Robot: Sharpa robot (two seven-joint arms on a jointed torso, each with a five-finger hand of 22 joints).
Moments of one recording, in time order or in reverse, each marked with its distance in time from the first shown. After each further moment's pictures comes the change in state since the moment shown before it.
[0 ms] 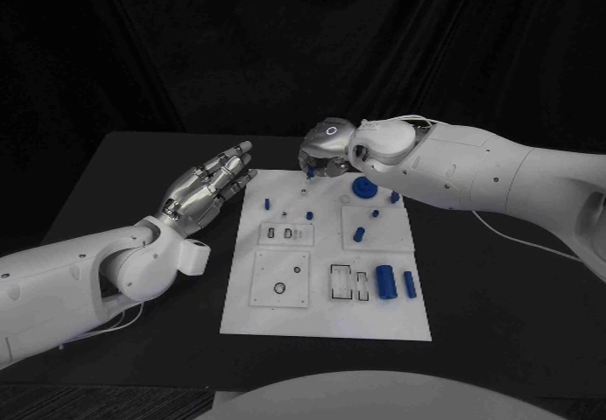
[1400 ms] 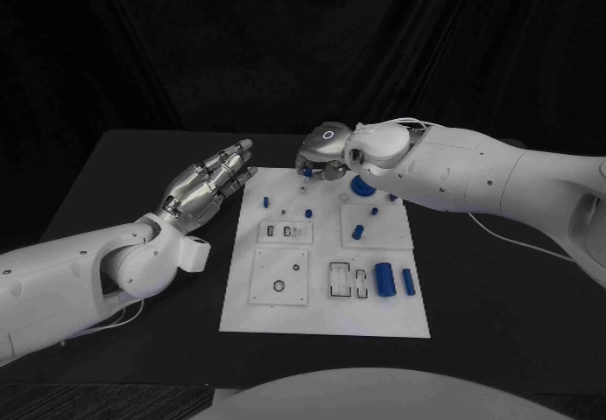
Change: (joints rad) left arm 0.000 0.006 0.000 -0.010 0.000 0.004 0.000; left_hand 0.000 0.000 0.008 -0.003 0.000 0.013 0.013 0.004 0.002 0.000 0.007 0.000 0.000 0.000 0.000 0.000 0.000 0.000 0.000 0.007 0.000 -0.001; right arm -0.016 0.013 0.001 -0.005 -0.029 0.028 -0.017; right_hand -0.021 -0.021 0.021 0.001 -0.046 -0.146 -0.060 -0.105 -0.036 -0.064 0.021 -0.071 -0.006 -0.040 0.022 -0.030 -0.039 0.000 -0.038 0.020 -0.039 -0.020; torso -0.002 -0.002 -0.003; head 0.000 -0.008
